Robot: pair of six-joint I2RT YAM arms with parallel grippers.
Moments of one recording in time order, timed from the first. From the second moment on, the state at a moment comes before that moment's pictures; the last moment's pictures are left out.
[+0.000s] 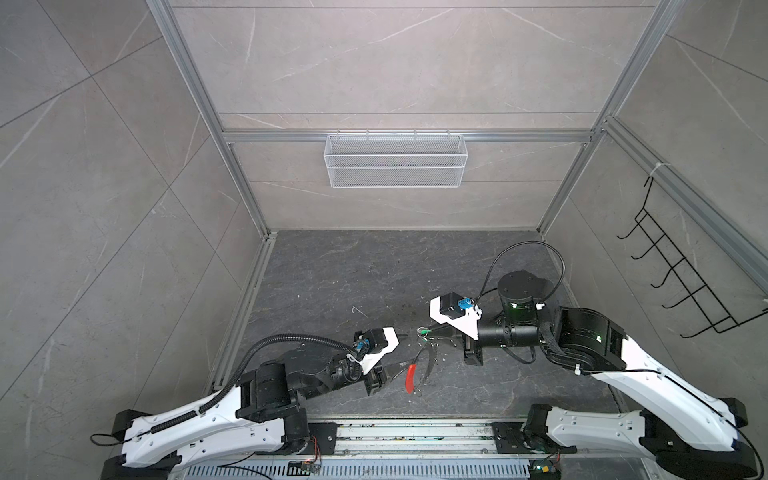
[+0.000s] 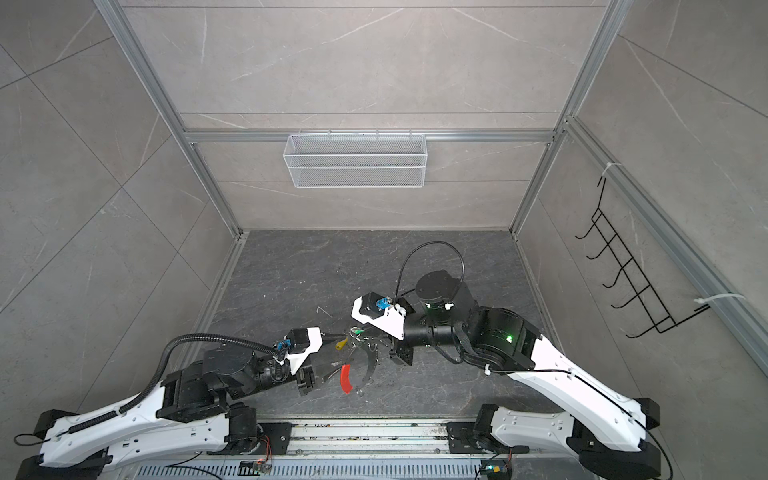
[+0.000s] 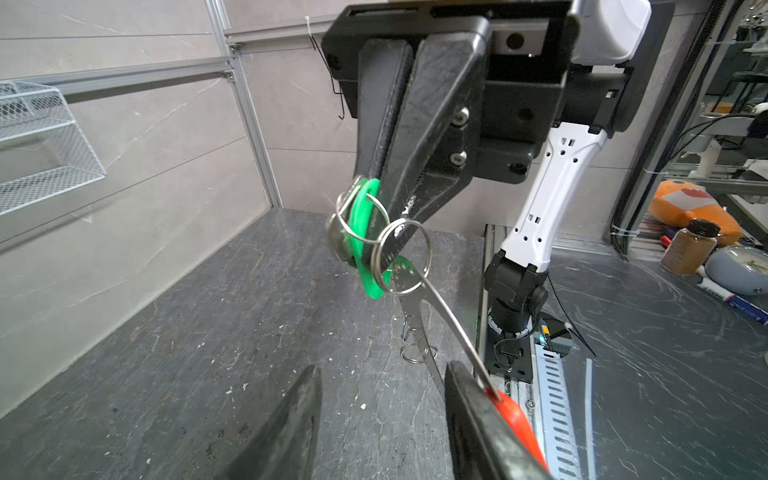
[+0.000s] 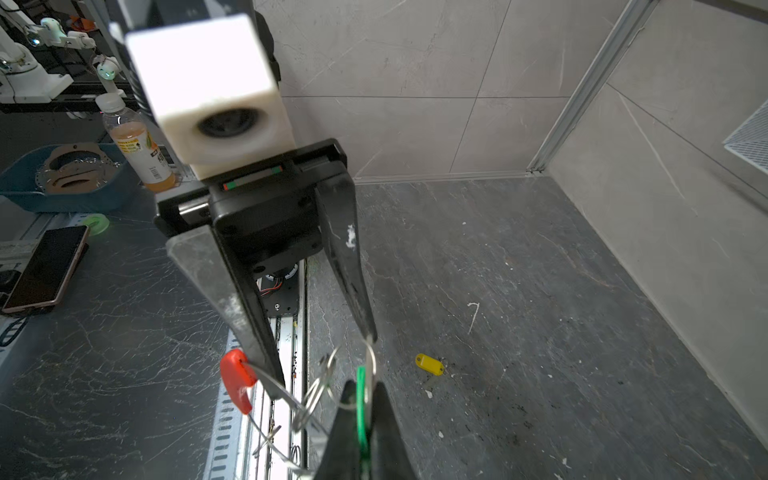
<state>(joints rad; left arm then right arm) -1.29 0.68 0.83 -0.25 -0.01 0.07 1.03 1.08 1.44 -0.81 -0.34 -0.26</state>
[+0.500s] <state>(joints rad) -1.29 0.63 0.79 -0.15 0.12 0.06 1.02 1.08 1.40 -0.76 -0.45 -0.26</state>
